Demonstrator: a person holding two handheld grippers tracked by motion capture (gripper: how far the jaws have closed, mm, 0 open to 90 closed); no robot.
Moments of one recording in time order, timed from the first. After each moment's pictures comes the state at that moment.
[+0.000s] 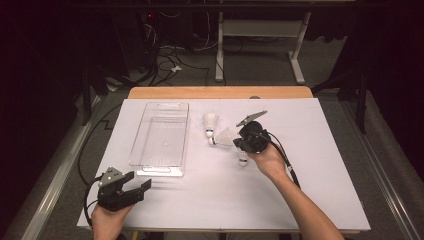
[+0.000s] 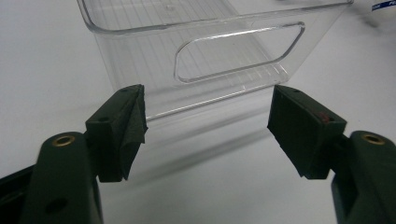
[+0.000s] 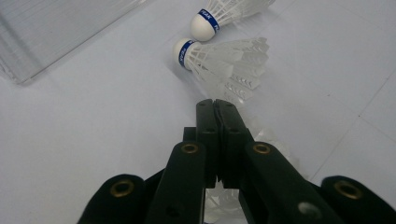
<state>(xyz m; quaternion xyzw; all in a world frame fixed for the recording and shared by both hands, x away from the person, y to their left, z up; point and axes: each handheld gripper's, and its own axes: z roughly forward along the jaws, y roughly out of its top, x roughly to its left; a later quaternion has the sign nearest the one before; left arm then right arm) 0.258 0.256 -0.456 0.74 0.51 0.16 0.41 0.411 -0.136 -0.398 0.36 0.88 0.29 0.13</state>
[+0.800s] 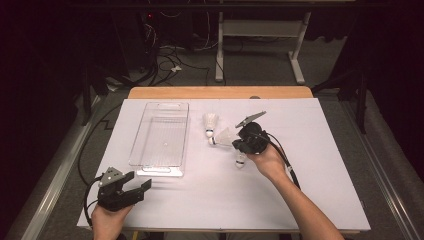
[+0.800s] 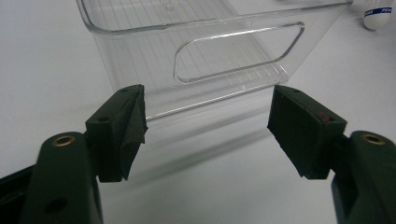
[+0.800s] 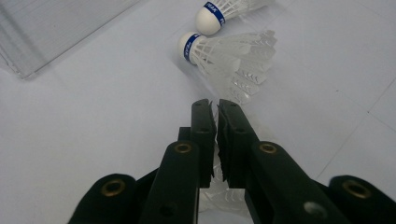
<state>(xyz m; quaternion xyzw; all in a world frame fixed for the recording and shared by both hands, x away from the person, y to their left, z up) 0.258 0.256 -0.456 0.74 0.51 0.16 0.41 0.409 -0.134 -0.400 0.36 0.88 0.29 0.12</state>
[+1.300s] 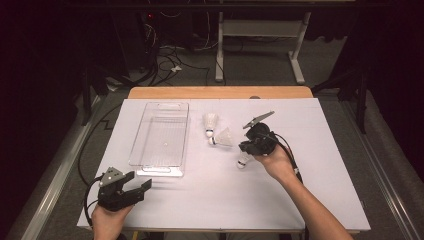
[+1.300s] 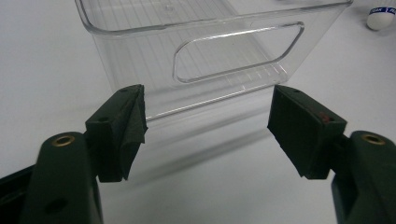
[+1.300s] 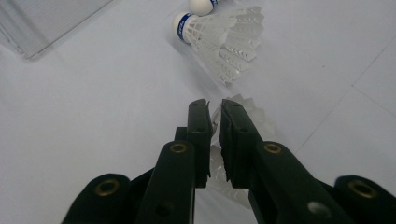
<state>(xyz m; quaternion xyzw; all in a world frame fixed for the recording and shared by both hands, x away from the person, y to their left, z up) 0.258 0.255 -0.456 0.74 0.51 0.16 0.41 0.402 -0.154 -0.392 0.37 0.88 0.28 0.11</state>
